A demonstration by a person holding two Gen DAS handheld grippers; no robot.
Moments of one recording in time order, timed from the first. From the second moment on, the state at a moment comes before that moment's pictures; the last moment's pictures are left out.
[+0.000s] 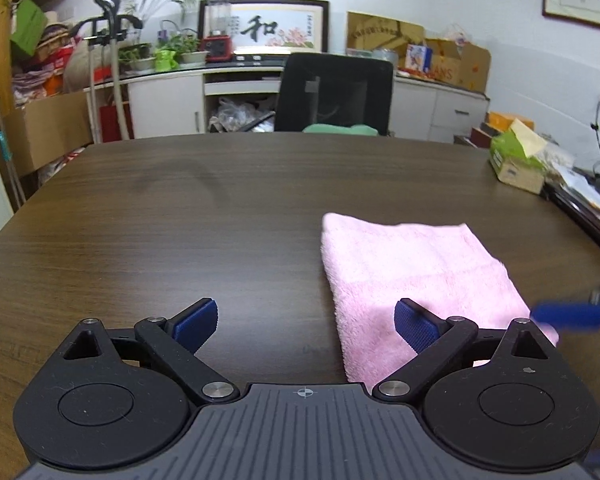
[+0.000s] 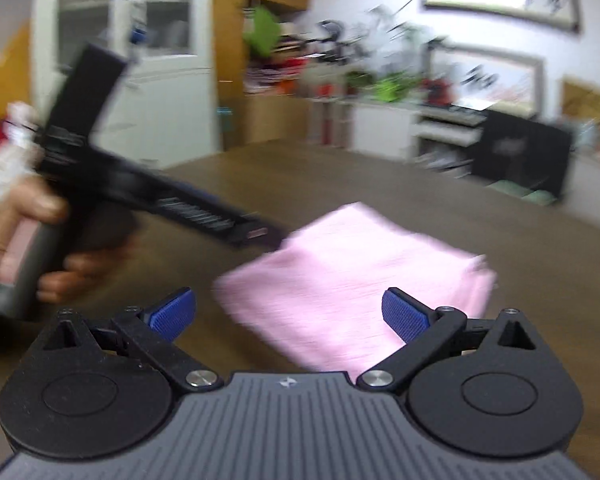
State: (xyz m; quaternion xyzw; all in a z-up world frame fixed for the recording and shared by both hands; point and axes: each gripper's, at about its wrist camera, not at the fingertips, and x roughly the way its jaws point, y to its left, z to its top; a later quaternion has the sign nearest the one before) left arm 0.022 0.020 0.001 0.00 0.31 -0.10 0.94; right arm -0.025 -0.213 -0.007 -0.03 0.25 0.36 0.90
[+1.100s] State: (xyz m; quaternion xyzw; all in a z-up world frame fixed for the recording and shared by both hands) left arm 0.015 0.005 -0.001 0.04 0.29 -0.01 0.96; right arm 0.072 -0.162 -0.045 -0.10 0.33 0.20 0.92
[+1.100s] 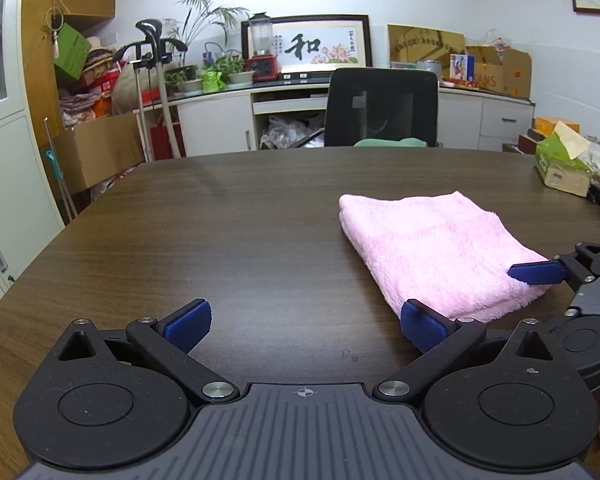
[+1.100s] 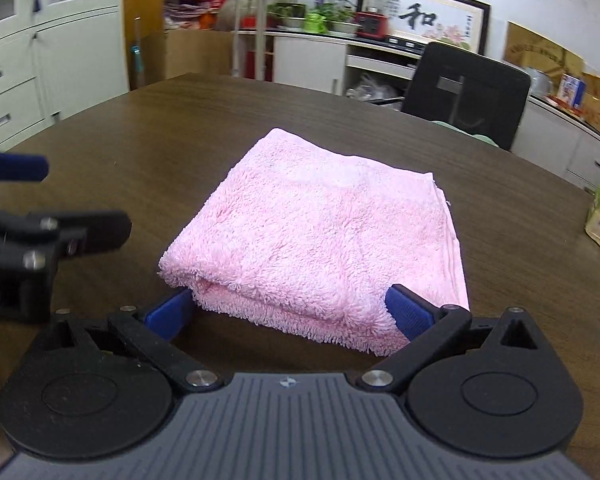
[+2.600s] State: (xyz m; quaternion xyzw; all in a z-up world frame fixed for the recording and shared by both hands) left arm 0.006 -0.025 -0.032 0.01 0.35 -0.03 0.94; right arm 0.026 -0.252 -0.050 0.01 0.34 0.07 0.94
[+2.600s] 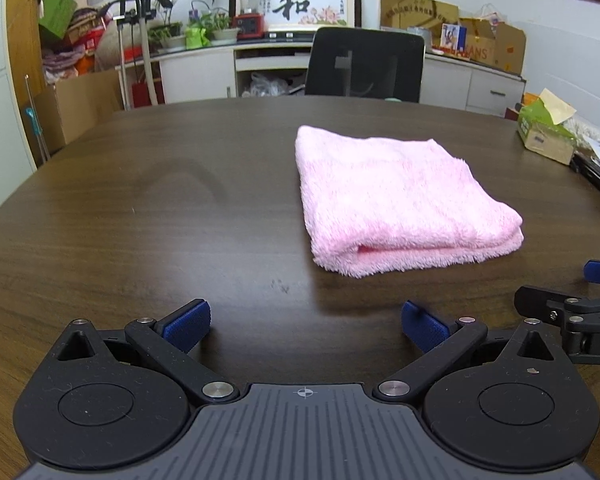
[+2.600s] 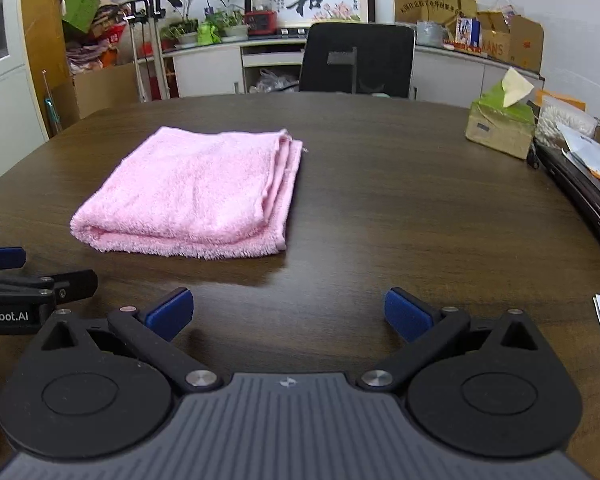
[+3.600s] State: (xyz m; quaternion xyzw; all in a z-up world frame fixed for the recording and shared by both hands) left arm 0.004 -0.042 -0.033 0.02 0.35 -0.03 0.94; right arm 0.024 -0.250 -0.052 -0.01 0.35 0.05 0.93
